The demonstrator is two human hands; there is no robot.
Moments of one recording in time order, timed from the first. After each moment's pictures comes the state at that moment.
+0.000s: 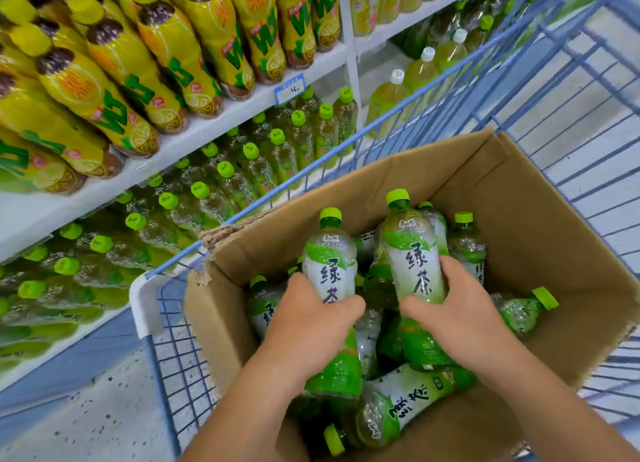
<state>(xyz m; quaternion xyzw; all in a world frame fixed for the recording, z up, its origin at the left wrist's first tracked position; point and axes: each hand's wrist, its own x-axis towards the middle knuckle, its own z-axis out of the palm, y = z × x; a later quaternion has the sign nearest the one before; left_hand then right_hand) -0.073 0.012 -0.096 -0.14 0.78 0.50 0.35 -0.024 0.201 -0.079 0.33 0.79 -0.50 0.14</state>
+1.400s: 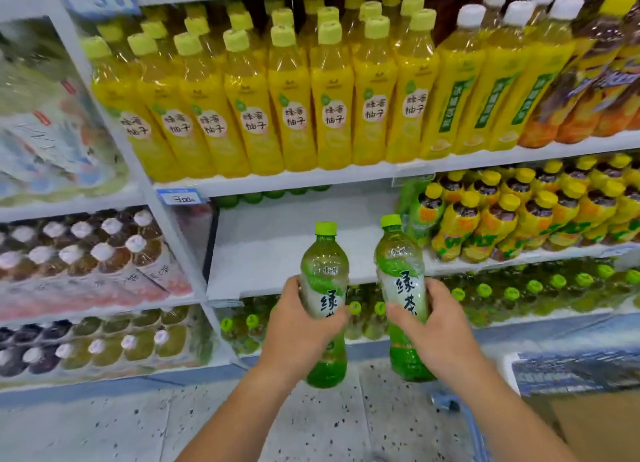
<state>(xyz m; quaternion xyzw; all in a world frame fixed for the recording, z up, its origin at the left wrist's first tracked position) -0.068 -0.555 0.054 -0.22 0.79 0.56 0.00 -0.120 -0.353 0.039 0.02 0.85 -0.52 0.10</state>
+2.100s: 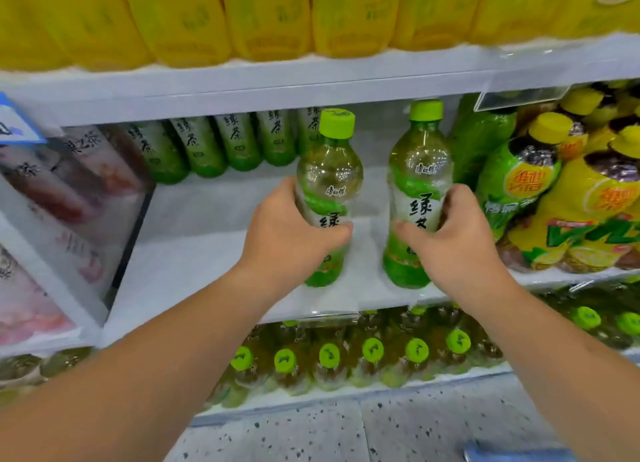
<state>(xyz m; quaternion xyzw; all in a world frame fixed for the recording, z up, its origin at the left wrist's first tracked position) -0.268 -0.621 -0.087 -0.14 0.85 0.50 -0.10 -0.311 -0.421 -0.102 -0.02 0.85 -0.53 -0.04</state>
